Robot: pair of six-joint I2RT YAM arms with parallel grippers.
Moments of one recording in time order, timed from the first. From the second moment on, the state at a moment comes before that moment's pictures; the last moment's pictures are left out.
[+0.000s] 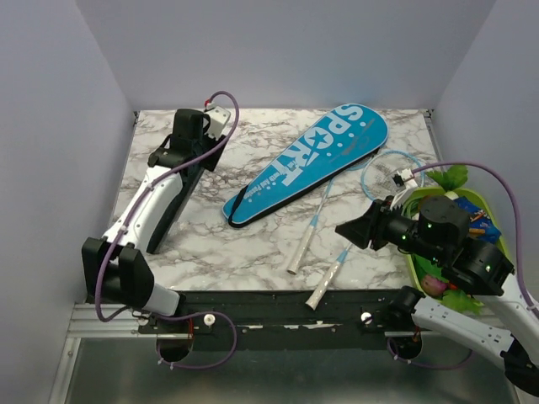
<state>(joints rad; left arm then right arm) -0.28 1.43 1.34 -0.53 -0.07 0.31 0.81 0.65 1.06 -0.73 -0.07 0.62</state>
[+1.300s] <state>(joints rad) -0.30 1.49 1.24 -0.16 -0.41 0.15 0.81 0.83 0.88 -0.60 0.02 0.70</state>
